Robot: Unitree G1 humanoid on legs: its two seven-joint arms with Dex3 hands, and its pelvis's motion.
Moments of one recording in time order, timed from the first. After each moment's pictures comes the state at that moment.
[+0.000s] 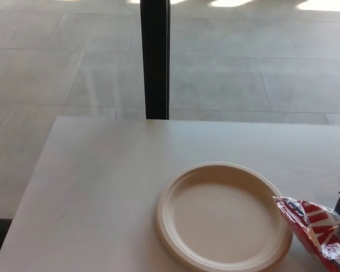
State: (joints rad) left_arm 0.17 0.61 0.52 1.30 -0.18 -0.17 -0.24; right_arm -0.48 -0.83 0.54 0.88 -0.65 -0.43 -0.24
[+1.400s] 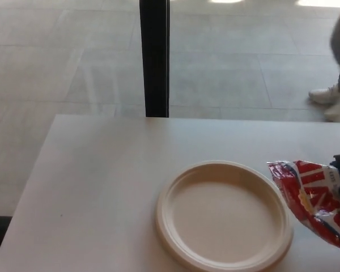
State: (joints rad) left_arm 0.17 0.61 0.49 1.31 -0.20 -0.17 -0.24; right_arm -0.46 -0.84 0.34 0.65 -0.66 -0.52 -0.33
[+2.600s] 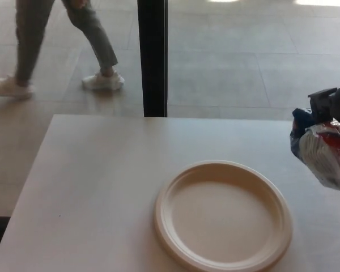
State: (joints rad) left_arm 0.17 0.64 0.45 1.31 -0.20 -0.17 -0.24; right_arm -0.66 -0.80 0.34 0.33 -0.86 -0.15 0.02
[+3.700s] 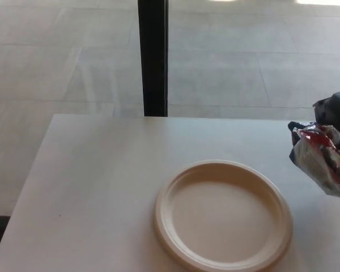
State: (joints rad) left_arm 0.16 0.64 0.49 1.31 -0.21 -0.17 -0.26; right_arm -0.65 -0.75 0.39 0.29 -1.01 0.10 0.16
